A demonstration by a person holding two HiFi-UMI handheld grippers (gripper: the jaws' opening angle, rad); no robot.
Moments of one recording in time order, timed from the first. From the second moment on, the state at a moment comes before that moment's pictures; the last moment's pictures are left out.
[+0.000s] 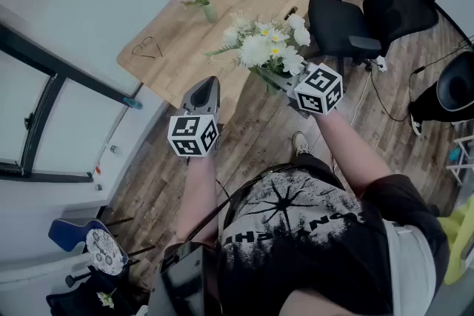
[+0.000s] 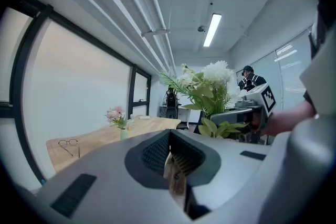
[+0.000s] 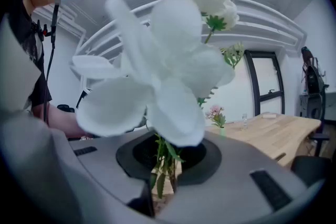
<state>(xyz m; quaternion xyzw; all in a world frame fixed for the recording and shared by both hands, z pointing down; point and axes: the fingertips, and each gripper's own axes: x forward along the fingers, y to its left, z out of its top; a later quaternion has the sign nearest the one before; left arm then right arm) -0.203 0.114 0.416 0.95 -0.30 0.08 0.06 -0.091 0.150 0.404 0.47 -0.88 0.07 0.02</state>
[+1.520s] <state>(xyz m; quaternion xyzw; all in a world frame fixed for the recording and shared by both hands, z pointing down) -0.140 0.046 0.433 0.93 -0.35 0.08 0.08 -0.023 0.068 0.417 0.43 -0.90 0.08 0.02</state>
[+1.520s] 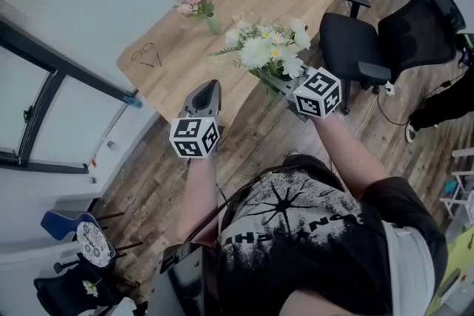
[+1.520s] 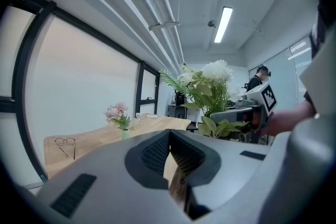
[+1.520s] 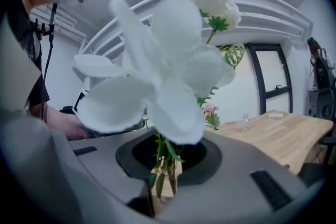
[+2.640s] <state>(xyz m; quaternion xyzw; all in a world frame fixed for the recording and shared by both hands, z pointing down) -0.028 -0.009 0.443 0.88 -0.45 0.09 0.10 0.112 0.002 0.435 0.35 -0.93 0.11 0.03</state>
